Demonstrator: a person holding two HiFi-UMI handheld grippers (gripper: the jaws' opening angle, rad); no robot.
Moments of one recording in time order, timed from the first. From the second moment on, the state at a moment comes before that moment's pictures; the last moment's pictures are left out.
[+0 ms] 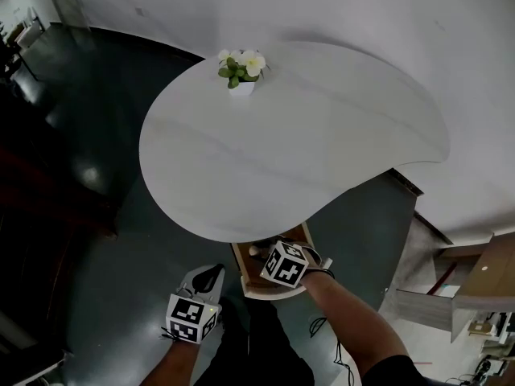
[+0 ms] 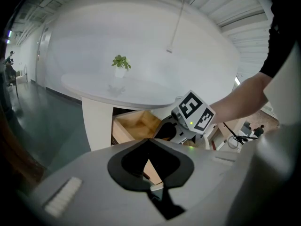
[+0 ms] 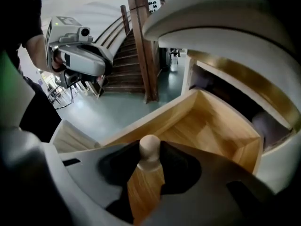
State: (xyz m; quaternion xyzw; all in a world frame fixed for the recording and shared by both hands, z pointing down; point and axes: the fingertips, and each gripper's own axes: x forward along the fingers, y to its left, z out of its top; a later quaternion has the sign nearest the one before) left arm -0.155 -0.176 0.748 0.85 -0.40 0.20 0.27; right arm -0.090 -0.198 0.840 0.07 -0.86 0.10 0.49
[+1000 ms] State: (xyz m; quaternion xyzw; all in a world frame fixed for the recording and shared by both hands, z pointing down) left arm -0.169 -0.174 0.708 0.85 -0.42 0.19 0.26; right arm -0.085 -0.172 0.826 -0.01 -0.85 0.04 0.52
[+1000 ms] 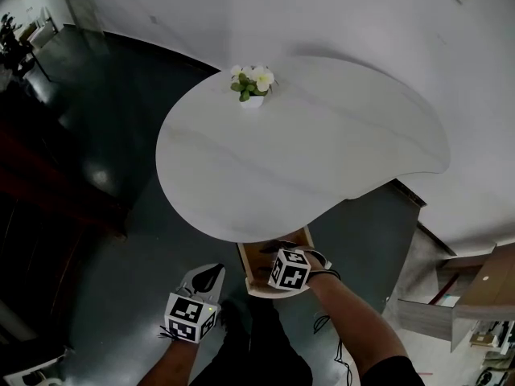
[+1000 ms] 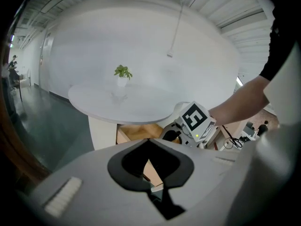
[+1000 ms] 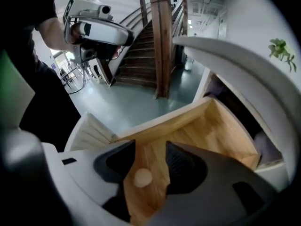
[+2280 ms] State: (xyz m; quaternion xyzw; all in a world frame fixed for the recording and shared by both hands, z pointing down) left arm -0.167 -0.135 0.594 0.88 -0.39 0.16 0.22; right arm -0.028 -0.141 0.621 0.37 -0.86 0.20 0.28
